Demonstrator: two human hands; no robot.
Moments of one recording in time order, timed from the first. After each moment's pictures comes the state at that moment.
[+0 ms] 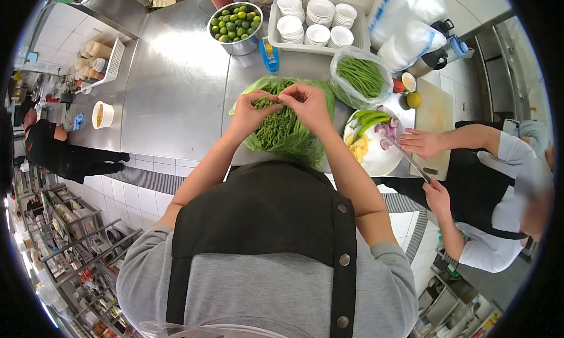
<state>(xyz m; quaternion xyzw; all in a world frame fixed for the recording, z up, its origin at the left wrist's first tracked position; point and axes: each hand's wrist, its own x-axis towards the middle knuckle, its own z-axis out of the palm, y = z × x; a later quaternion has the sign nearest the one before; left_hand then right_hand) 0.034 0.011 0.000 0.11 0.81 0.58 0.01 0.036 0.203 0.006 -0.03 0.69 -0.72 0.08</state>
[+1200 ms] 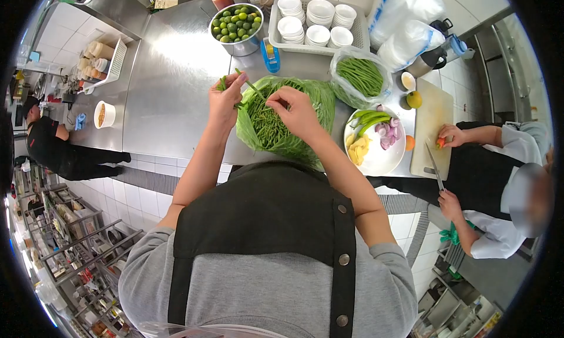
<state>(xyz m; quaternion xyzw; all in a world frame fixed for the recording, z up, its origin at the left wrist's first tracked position) 0.012 -0.019 0.020 -0.13 0.53 0.83 0.02 0.047 0.182 0.023 -0.17 0.80 -0.58 0.01</state>
